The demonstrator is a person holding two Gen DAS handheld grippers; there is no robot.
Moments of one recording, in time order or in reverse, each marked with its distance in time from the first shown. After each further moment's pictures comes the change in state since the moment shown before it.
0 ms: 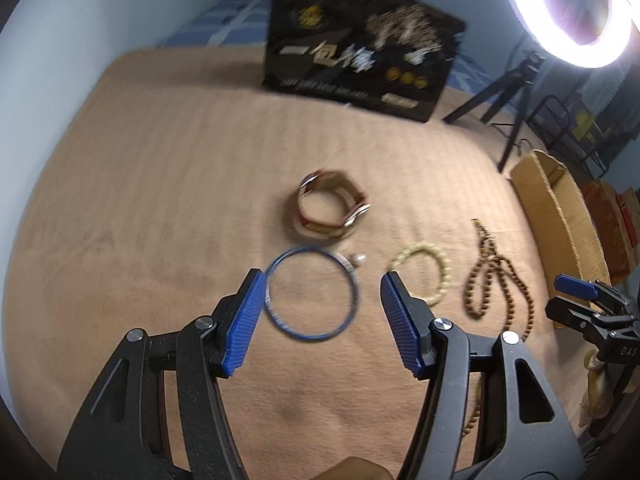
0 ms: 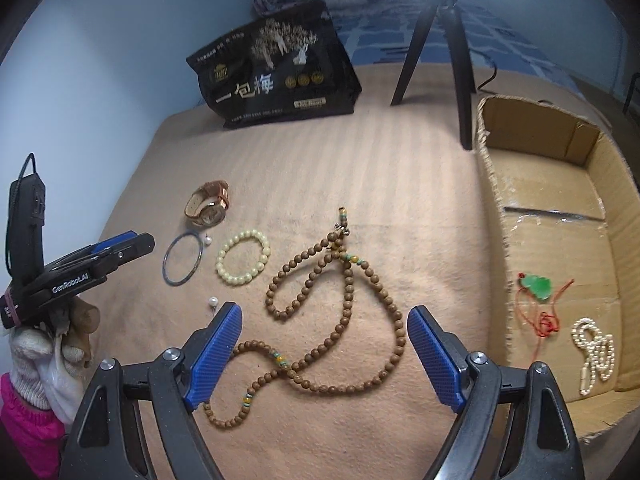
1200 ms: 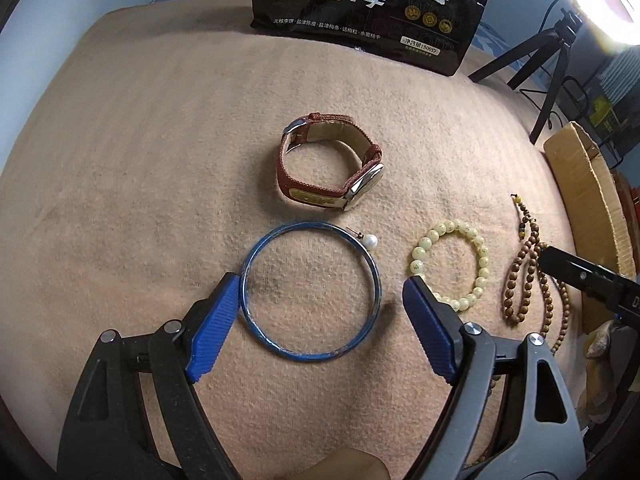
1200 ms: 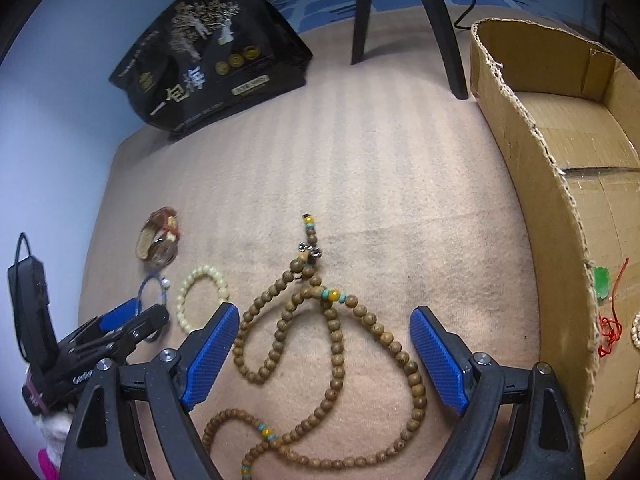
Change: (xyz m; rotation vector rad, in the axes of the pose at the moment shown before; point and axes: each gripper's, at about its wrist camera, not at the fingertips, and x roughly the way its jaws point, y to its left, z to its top) left arm 0.057 -0.014 -0.006 0.007 0.102 0.051; right arm 0.067 -0.023 0.025 0.212 0.062 -0.022
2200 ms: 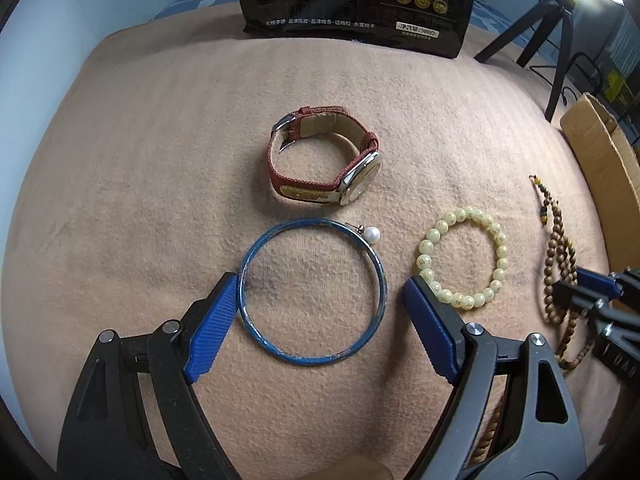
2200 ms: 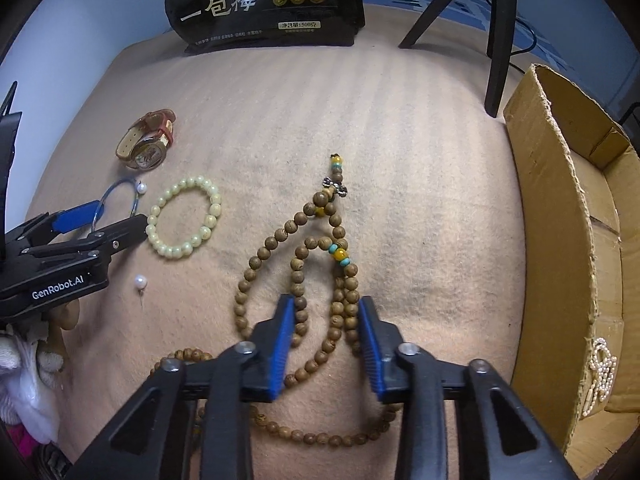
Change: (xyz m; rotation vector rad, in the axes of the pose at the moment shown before) left arm 0.016 -0.023 0.000 0.076 -0.012 0.115; right arm 0.002 0.029 -0.034 -0.282 0.084 -0.184
